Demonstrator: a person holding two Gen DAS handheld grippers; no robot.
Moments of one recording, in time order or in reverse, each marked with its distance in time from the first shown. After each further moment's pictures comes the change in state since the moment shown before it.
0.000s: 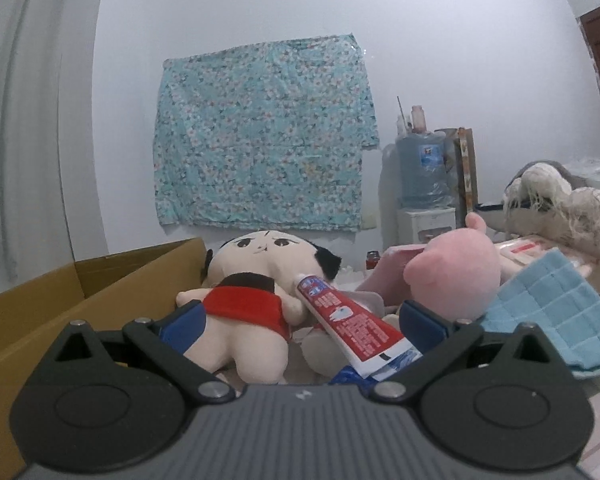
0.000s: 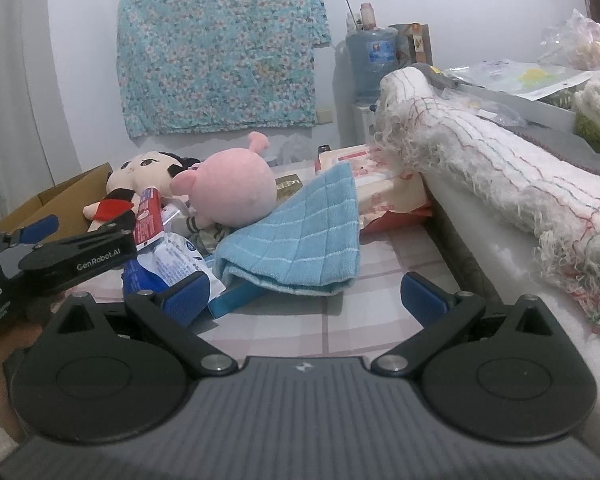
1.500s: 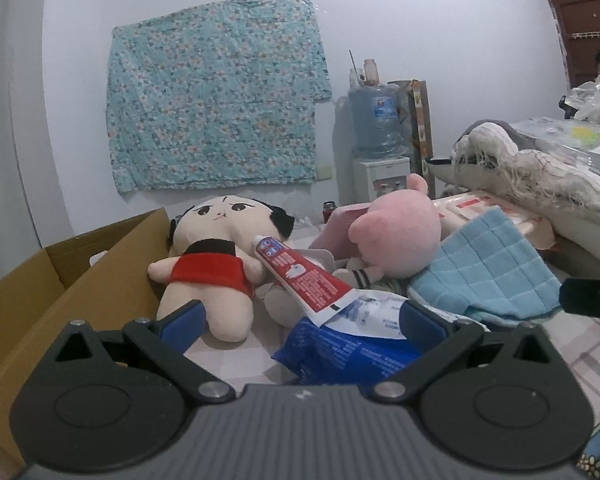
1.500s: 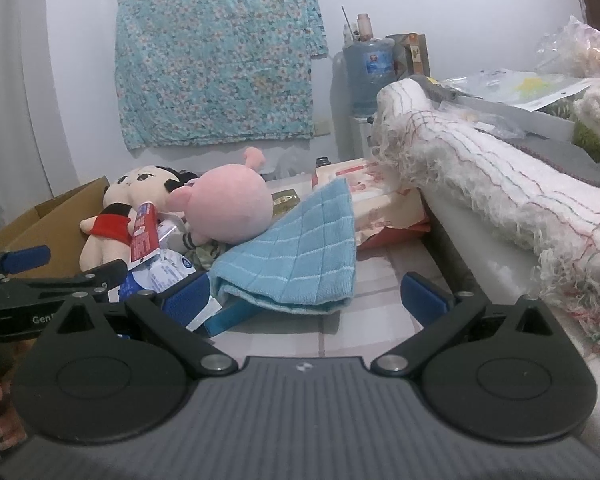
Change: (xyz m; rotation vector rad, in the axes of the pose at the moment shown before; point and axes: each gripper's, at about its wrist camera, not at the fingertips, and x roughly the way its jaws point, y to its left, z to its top) left arm -0.023 0.000 0.013 0.073 0.163 -0.143; right arm 0.003 -0.002 0.007 0.011 -0.037 -0.002
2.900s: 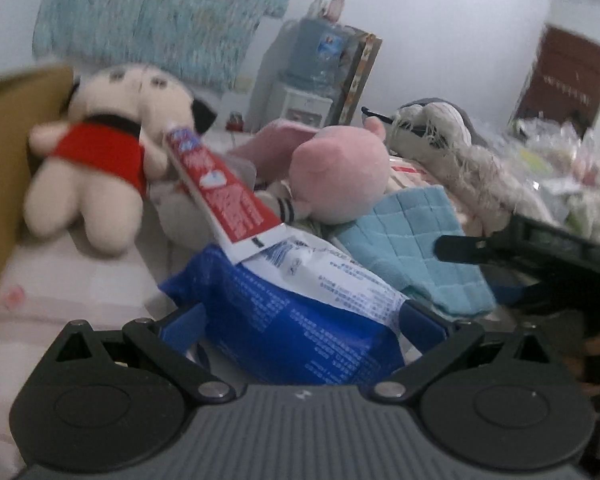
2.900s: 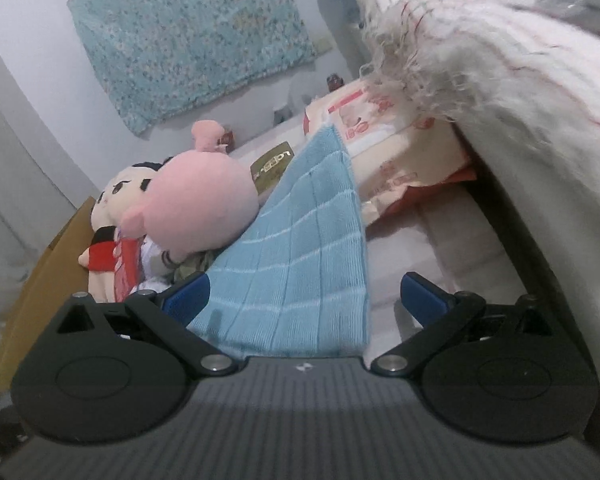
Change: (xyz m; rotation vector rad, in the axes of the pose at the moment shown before) left arm 0.064 0.028 -0.011 -0.290 0.256 -0.423; right arm 0.113 -0.043 0.032 0.291 0.279 0.132
